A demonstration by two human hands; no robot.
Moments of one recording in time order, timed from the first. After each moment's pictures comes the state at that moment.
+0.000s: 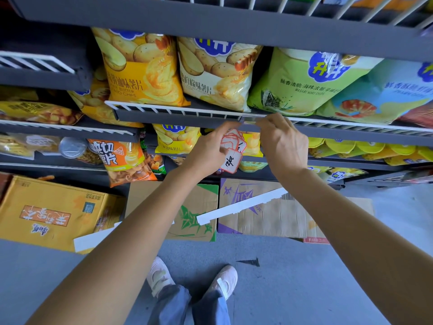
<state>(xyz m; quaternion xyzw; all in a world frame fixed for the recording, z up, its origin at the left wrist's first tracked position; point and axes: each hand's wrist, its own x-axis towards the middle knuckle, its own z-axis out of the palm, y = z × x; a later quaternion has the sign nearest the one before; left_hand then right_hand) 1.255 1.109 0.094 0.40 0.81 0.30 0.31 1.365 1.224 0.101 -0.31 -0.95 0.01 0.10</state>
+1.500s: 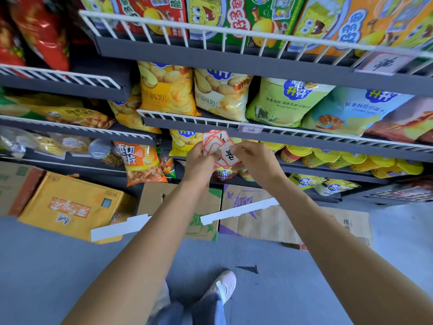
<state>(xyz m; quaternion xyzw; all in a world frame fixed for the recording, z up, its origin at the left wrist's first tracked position) 1.310 1.071 0.163 -0.04 0.69 0.63 0.35 1.386 1.167 0.174 -0.35 -0.78 0.52 0.00</state>
